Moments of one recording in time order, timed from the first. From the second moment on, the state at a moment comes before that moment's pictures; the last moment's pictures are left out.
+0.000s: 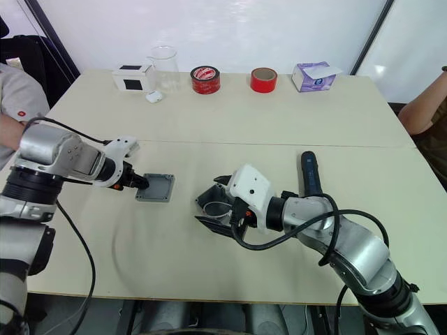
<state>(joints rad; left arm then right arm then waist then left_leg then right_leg) -0.94 0.75 -0.24 0.27 -0.58 1.60 -0.39 -0.34 -0.66 0.21 -0.79 0.62 0.87 0.50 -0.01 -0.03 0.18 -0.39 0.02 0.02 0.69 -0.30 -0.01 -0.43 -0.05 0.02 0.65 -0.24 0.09</state>
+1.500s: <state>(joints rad) -0.90 0.19 0.08 0.26 -0.34 0.35 -0.46 -0.82 -0.42 -0.15 -0.11 0.80 1.03 0.34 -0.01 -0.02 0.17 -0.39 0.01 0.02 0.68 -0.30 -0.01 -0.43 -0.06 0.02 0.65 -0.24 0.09</state>
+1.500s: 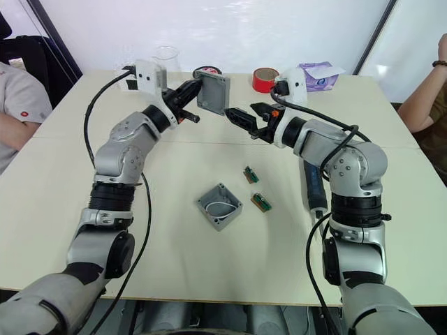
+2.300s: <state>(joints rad) -0.88 0.16 0.06 0.20 -0.37 0.39 -0.48 -0.83 -0.34 -0.21 -0.12 0.86 1.07 0.27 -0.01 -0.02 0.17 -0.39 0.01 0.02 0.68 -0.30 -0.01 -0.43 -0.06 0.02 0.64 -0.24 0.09</state>
